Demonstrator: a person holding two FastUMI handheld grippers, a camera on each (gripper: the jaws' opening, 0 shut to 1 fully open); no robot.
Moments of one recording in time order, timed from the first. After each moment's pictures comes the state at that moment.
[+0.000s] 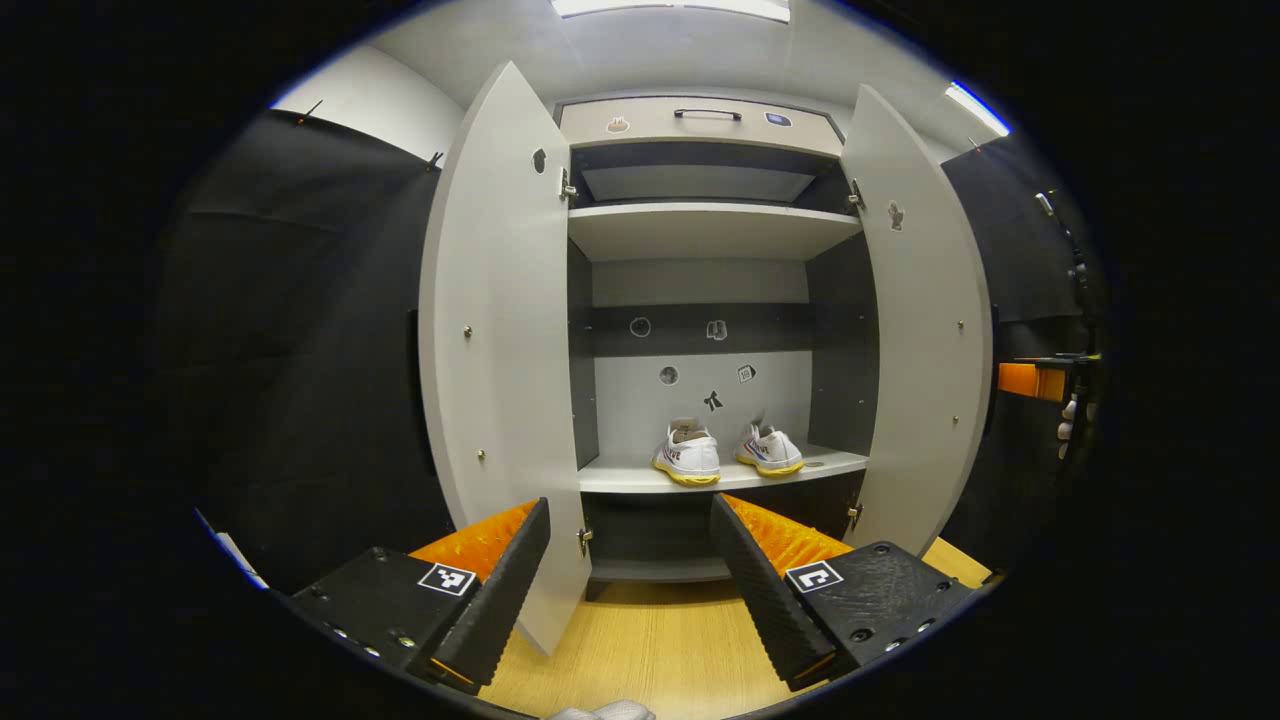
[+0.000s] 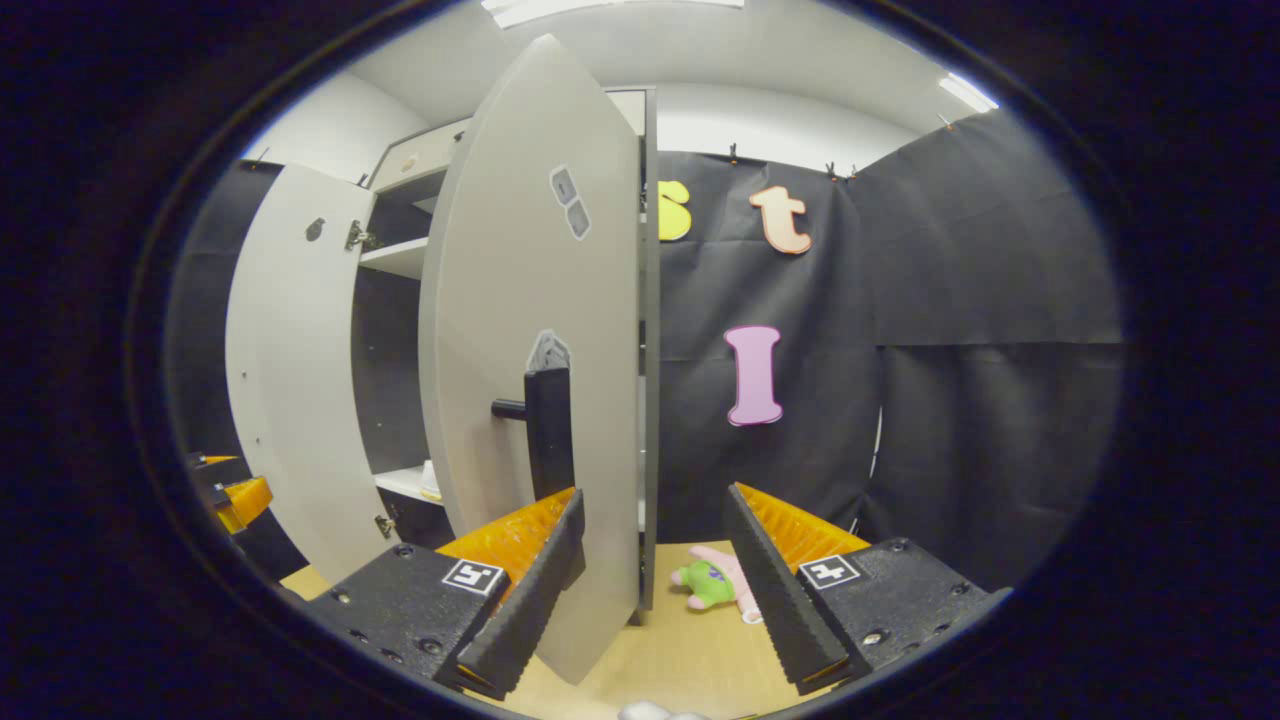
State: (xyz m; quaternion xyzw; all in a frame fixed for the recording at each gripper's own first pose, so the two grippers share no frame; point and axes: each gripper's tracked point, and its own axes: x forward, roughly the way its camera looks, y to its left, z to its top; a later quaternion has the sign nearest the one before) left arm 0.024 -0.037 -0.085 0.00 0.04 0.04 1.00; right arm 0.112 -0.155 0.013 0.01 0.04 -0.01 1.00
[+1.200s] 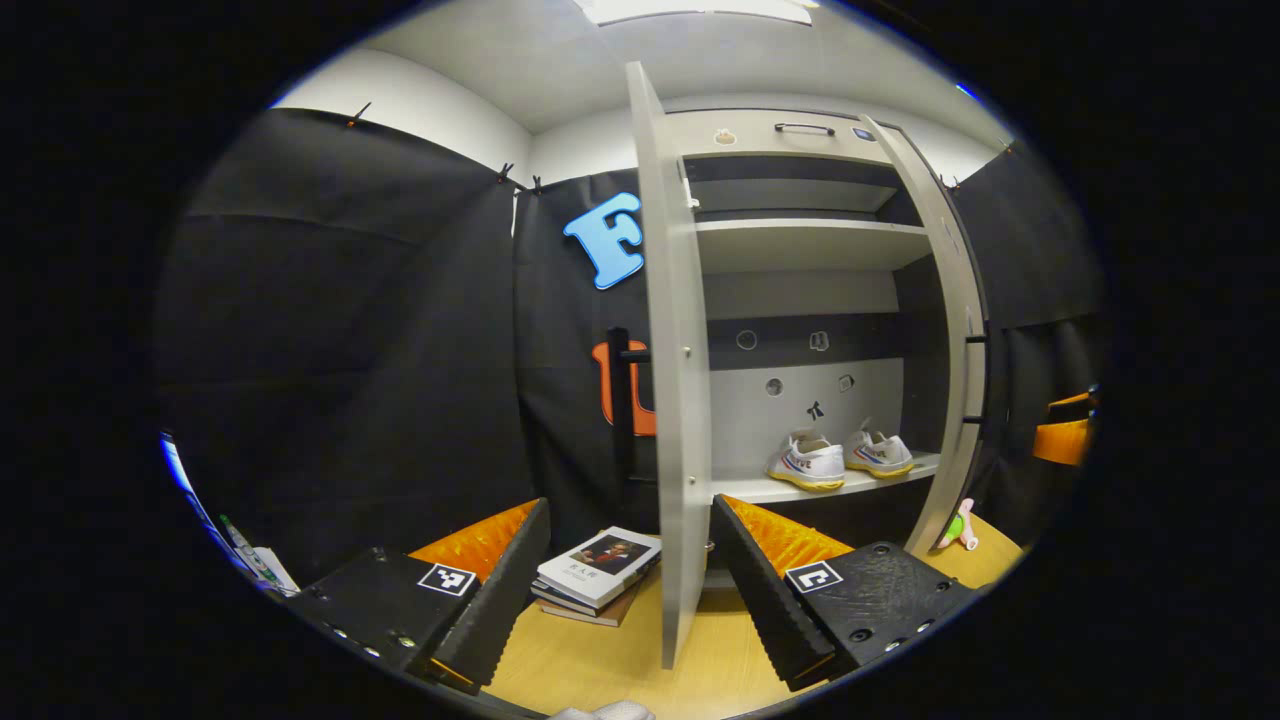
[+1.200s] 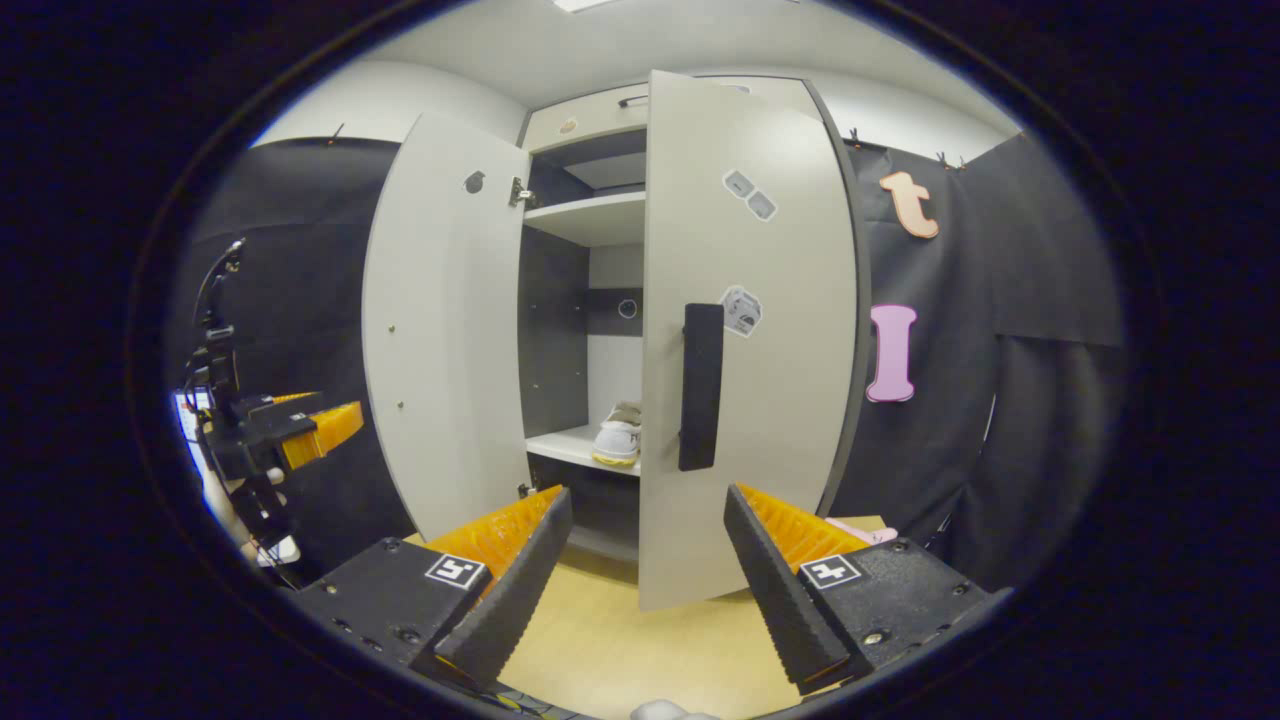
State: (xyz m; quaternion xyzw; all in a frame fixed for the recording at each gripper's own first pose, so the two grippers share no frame) left arm 0.028 0.059 -0.079 0.01 0.02 0.13 0.99; right arm 0.063 0.015 -0.026 -0.01 0.09 0.12 0.99
